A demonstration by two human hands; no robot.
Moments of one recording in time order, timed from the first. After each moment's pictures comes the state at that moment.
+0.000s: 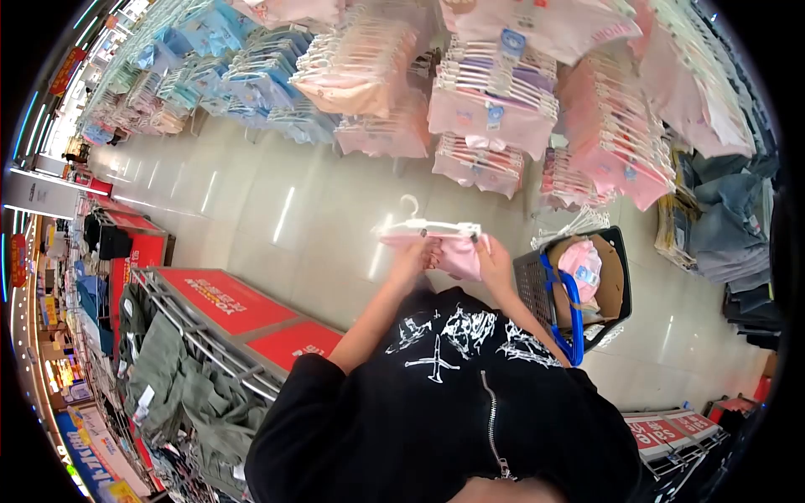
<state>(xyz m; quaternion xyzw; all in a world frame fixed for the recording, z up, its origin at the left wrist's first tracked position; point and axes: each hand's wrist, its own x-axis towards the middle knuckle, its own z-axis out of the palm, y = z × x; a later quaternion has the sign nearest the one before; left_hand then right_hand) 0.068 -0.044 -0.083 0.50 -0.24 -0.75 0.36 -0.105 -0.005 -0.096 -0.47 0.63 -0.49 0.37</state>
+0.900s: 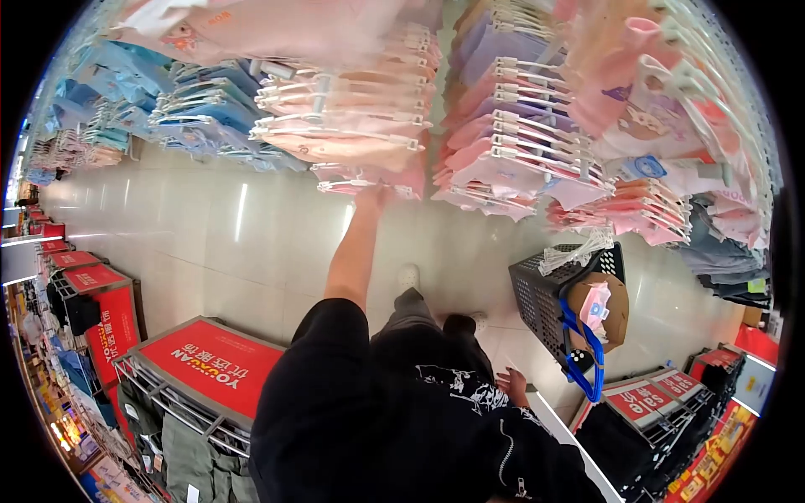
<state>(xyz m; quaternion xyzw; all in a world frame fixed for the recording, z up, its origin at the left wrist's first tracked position) 0.161 -0.425 -0.371 0.47 -0.47 -0.62 0.42 -0.079 0.136 -0.245 0.20 0.76 -0.33 0.52</state>
